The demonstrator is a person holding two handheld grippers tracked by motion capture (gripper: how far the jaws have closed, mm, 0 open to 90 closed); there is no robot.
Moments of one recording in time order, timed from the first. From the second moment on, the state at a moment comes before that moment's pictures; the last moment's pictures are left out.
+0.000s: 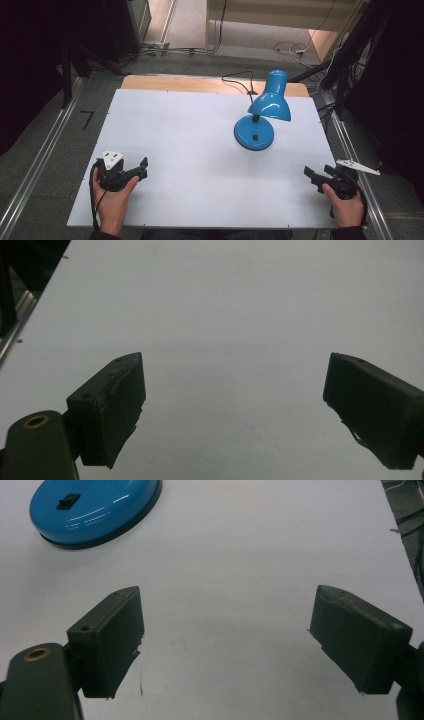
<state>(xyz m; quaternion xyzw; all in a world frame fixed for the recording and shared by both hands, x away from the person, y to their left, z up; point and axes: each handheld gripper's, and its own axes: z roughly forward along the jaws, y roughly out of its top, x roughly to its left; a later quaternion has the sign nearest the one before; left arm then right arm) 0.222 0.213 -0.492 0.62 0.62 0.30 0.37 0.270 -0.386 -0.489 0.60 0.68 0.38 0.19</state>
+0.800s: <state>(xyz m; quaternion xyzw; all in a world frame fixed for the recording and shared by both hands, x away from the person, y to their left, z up) 0.222 0.213 -0.492 0.61 0.63 0.29 0.38 0.275 -0.372 -0.484 0.59 0.69 0.38 0.19</state>
